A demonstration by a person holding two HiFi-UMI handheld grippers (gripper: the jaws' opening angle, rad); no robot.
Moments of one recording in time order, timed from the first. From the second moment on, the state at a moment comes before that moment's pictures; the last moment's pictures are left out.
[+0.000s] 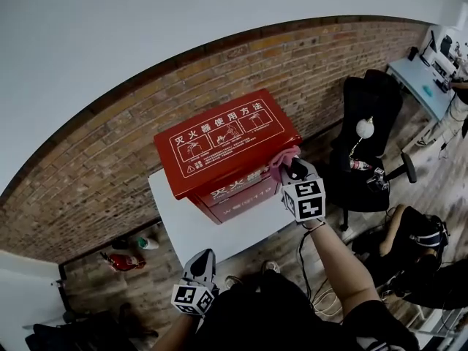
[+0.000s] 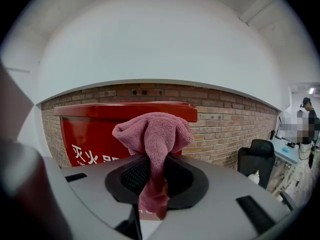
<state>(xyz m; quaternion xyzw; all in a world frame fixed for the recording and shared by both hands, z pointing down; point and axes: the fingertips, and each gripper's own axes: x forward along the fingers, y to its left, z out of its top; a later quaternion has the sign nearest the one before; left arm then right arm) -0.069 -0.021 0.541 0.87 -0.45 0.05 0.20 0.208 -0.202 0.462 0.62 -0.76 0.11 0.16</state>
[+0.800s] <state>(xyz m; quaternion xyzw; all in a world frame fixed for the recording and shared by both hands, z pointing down) -0.094 -0.025 0.549 0.87 -0.44 0.05 0.21 0.214 -0.208 0.504 0.63 -0.76 0.09 0.16</state>
